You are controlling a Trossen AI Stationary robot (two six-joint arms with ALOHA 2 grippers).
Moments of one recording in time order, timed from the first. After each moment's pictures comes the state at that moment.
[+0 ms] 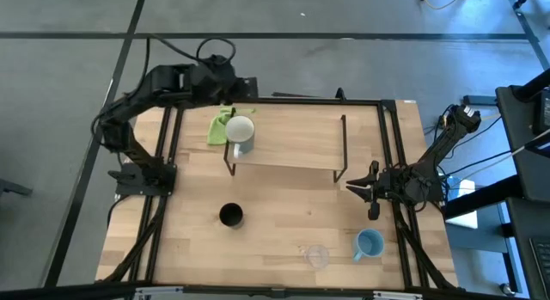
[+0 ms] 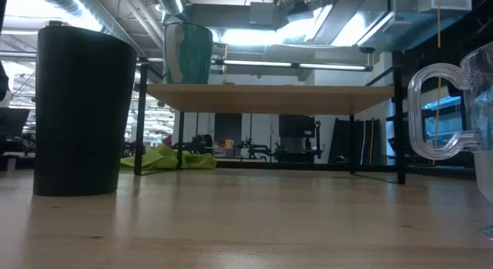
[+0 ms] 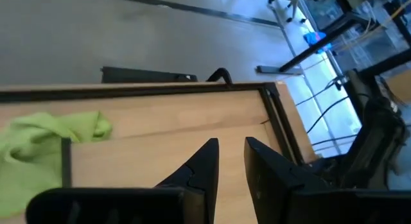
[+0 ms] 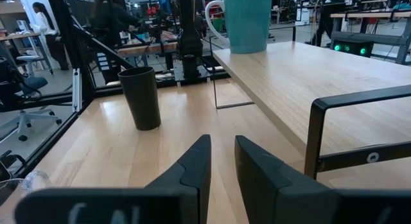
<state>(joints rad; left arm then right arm) 0.19 1.58 2.14 -1.26 -0.47 -1.08 0.88 0.54 0.01 0.42 1.04 0.23</state>
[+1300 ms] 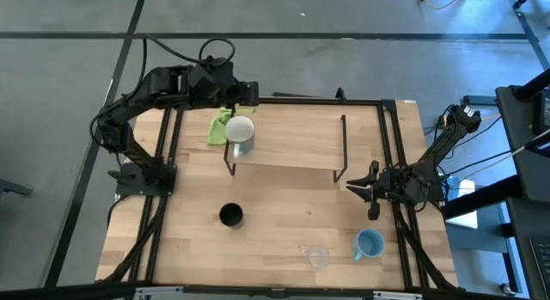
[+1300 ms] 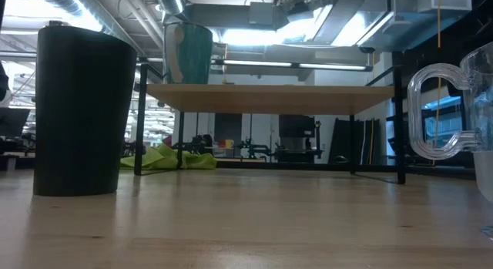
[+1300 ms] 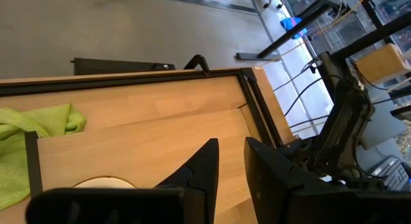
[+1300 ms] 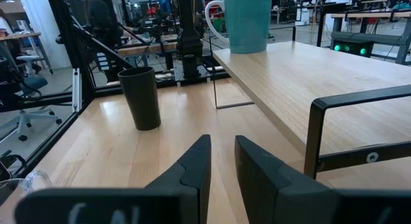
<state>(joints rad) 0.17 1.57 2.14 -1.21 -0.40 -1.06 0.88 0.54 0.01 0.42 1.04 0.23</state>
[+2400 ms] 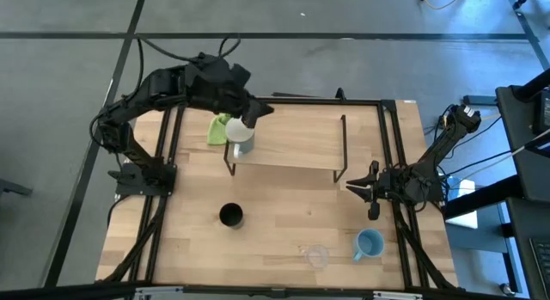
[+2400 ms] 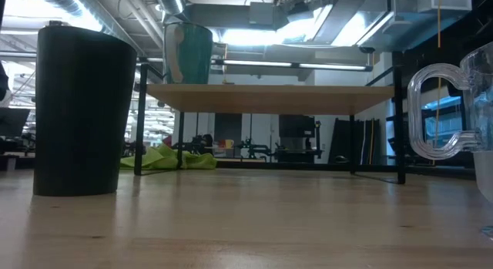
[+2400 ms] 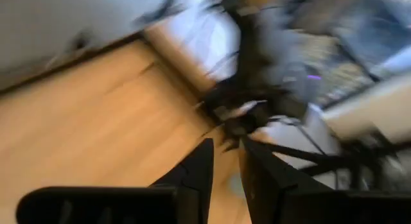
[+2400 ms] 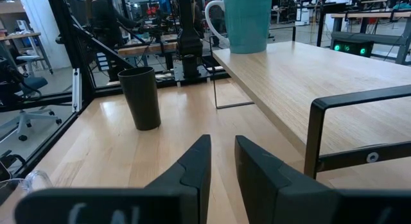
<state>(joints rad) 0.14 1.57 2.14 -0.99 -0.02 -0.69 0.88 0.54 0.01 0.42 1.04 0.23</state>
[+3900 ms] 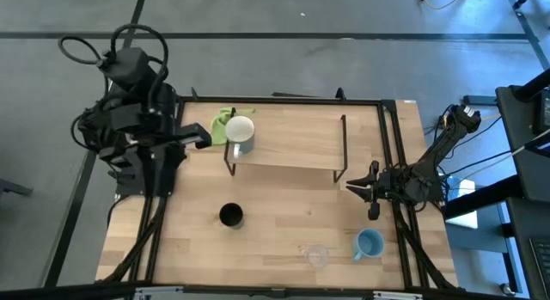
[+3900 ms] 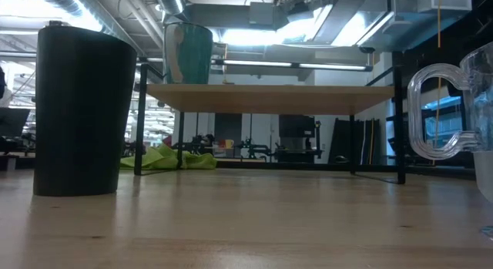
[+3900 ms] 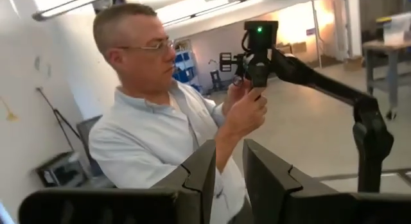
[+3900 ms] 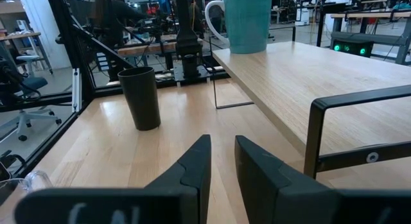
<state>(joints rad) -0.08 1.46 2.14 -0.38 1.31 0.00 0.88 0.54 0.01 0.42 1.04 0.23</state>
